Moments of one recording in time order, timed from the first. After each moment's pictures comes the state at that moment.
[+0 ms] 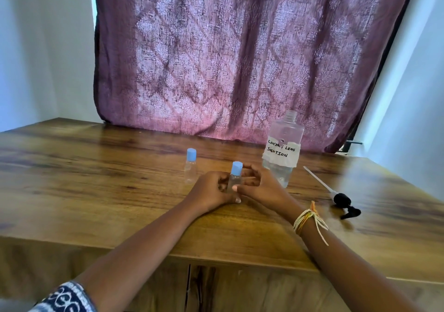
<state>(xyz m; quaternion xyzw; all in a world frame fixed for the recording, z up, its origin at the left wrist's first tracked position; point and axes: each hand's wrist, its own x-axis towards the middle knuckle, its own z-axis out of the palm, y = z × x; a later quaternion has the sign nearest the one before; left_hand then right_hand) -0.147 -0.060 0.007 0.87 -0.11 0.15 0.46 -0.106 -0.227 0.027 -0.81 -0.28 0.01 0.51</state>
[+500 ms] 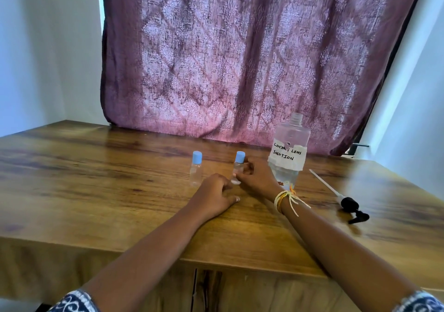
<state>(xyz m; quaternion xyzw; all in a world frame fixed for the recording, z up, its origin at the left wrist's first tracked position) -0.139 -0.055 -0.001 0.92 -0.06 0.19 0.33 -0.058 -0.196 0.027 -0.87 -0.22 -0.08 0.42</state>
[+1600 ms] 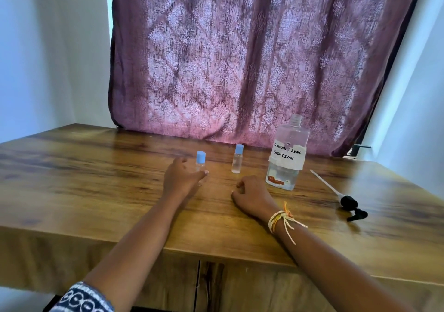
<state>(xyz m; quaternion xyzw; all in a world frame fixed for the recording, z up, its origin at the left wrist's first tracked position) -0.137 0.004 0.008 0.82 0.20 0.28 0.46 -0.106 -0.190 0.009 -0.94 -0.21 -0.07 0.25</state>
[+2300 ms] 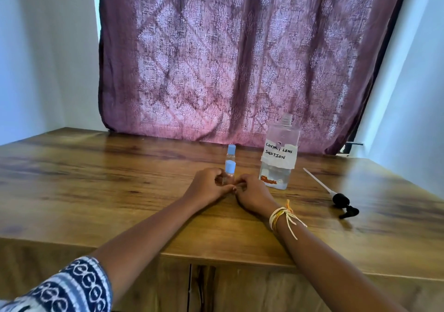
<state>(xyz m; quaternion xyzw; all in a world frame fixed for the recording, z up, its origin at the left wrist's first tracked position) -0.125 -0.052 0.006 0.90 -0.05 0.21 0.38 -0.094 -0.204 0.012 -0.92 -0.17 -0.05 0.36</state>
